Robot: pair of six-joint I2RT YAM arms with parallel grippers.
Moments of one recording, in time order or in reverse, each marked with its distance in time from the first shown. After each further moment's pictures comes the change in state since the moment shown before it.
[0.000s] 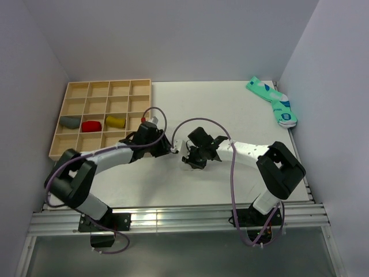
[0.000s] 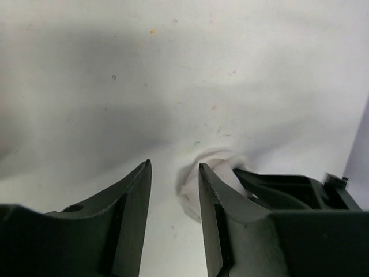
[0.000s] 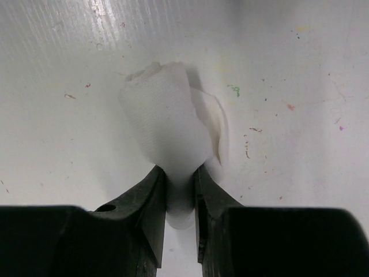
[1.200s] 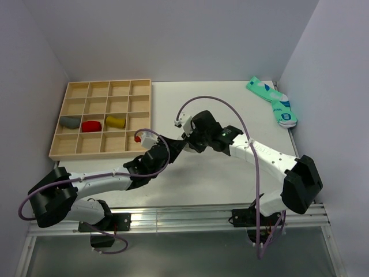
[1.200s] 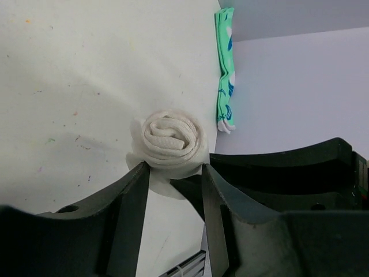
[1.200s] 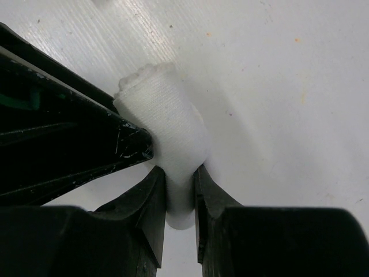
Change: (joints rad) left arm -0.399 -0.282 -0.203 0.342 -0.678 -0.603; right arm 0.000 -0.194 0.183 -0.095 0.187 0.308
